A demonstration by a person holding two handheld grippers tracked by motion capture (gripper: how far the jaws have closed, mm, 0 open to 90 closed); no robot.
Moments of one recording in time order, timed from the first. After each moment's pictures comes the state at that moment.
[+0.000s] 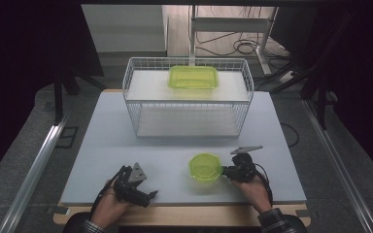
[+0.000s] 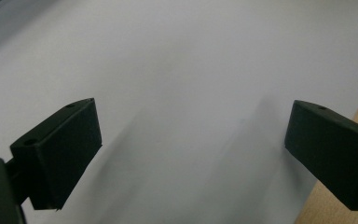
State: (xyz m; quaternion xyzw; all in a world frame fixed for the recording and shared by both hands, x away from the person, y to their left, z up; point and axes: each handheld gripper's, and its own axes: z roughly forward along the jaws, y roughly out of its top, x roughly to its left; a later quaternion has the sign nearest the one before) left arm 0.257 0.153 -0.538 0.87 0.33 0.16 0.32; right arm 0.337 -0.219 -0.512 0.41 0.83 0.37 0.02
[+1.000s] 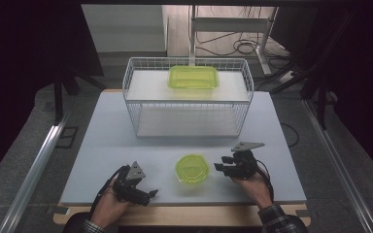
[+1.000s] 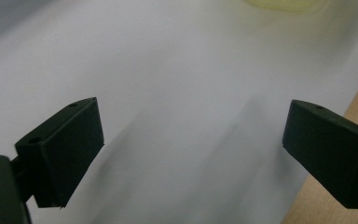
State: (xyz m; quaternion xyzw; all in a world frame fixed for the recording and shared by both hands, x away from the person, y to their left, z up) left arm 0.258 0.156 -0.535 0.86 0.35 0.14 0.34; right arm 0.340 -0.218 -0.496 0.37 0.84 0.39 0.08
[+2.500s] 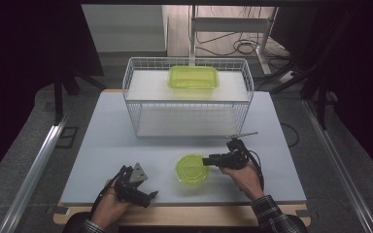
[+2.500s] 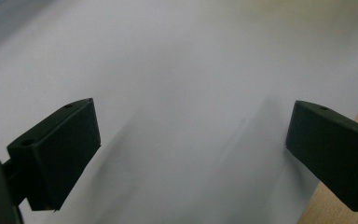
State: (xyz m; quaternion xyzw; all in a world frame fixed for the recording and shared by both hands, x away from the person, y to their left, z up) left arm 0.257 0.151 -0.539 0.87 0.33 0.16 0.32; right arm 0.368 -0.196 -0.490 0.42 0.79 0.43 -0.10
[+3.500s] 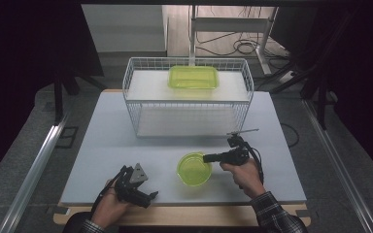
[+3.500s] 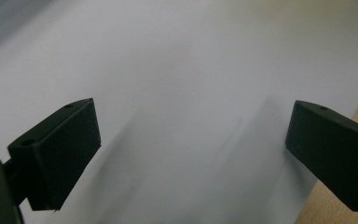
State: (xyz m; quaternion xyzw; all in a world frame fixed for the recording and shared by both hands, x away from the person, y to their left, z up) left arm 0.257 0.150 -0.539 0.88 0.33 0.16 0.32; right arm 0.373 -0.196 -0.478 0.44 0.77 0.43 -0.17
